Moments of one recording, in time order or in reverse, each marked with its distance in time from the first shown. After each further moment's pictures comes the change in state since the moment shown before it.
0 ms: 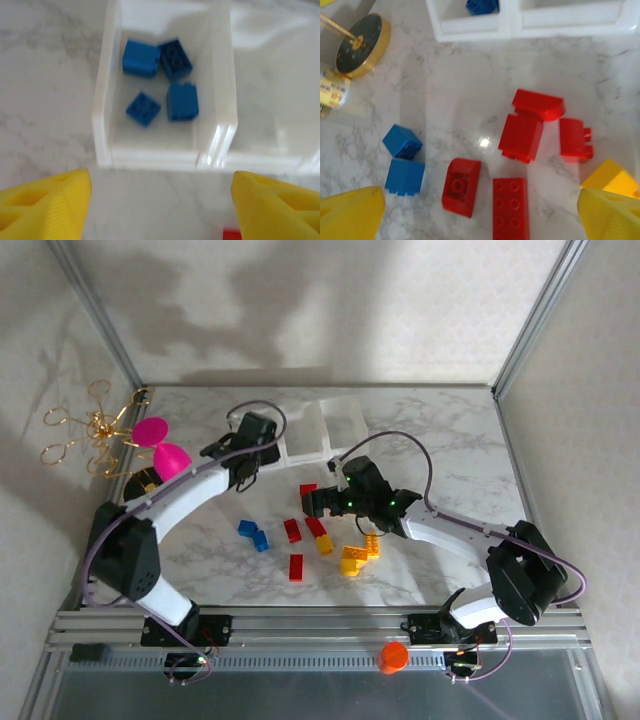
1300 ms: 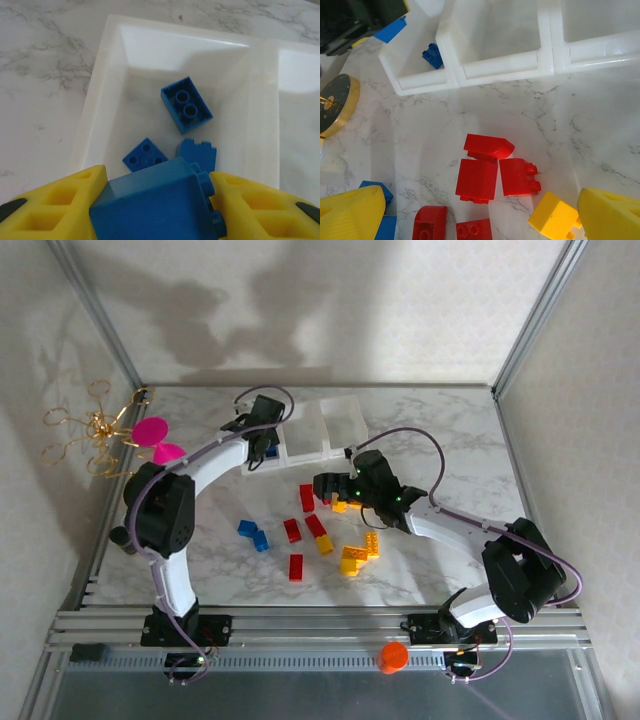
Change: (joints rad) left arm 0.084 0.397 0.327 0.030 -0.079 0.029; right arm -0.099 0.016 -0.020 0.112 0.095 0.070
